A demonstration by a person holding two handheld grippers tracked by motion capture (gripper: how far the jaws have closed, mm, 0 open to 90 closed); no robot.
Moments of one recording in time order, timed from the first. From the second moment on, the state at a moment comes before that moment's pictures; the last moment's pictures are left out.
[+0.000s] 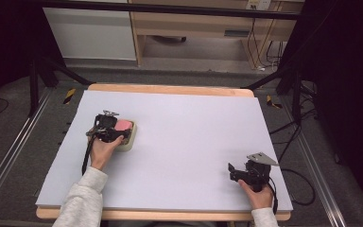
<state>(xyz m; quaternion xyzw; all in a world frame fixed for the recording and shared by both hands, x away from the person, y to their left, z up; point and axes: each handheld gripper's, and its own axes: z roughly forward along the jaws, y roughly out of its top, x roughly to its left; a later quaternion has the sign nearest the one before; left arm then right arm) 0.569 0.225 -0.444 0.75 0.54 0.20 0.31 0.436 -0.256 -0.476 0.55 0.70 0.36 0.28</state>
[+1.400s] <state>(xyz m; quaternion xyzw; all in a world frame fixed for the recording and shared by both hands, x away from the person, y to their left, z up) 0.560 0.229 -0.430 0.75 0.53 0.22 0.34 0.436 -0.256 -0.475 0.55 0.70 0.35 0.28</state>
